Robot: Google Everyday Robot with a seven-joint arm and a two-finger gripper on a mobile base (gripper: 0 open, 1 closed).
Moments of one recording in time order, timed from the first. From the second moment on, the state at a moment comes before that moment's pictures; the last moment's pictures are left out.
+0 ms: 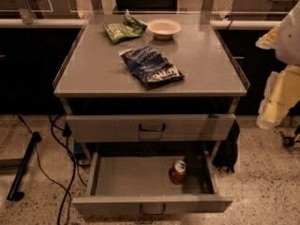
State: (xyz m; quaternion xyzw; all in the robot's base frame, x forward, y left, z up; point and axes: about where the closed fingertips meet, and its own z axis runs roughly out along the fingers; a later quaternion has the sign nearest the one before) arm 0.438 -0.216 0.977 -0.60 0.78 -0.04 0.16
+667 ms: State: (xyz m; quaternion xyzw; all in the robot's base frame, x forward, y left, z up) arm 0.438 -0.216 0.977 -0.60 0.78 -0.04 0.16
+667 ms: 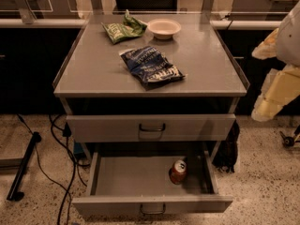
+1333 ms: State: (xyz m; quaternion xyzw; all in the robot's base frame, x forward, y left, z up) arm 0.438 -0.216 0.977 -0.60 0.78 -0.04 0.16
